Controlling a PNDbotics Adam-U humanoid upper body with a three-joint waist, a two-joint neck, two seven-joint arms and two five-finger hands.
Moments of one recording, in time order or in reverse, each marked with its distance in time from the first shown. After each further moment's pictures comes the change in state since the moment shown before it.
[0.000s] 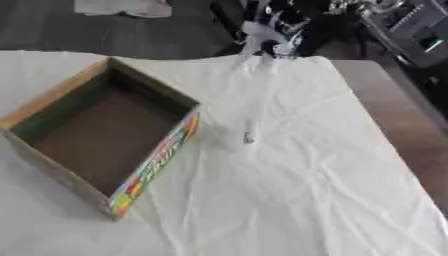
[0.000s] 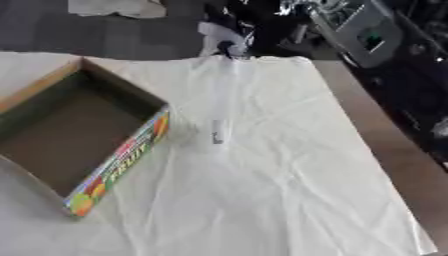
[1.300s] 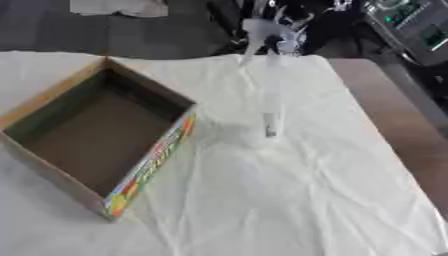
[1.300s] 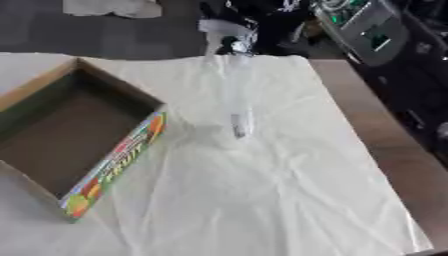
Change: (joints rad) left arm -0.001 0.000 -0.005 0.000 -0.005 0.000 -0.004; right arm -0.002 -0.006 -0.014 -0.012 -0.034 0.015 -0.031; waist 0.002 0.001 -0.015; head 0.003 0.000
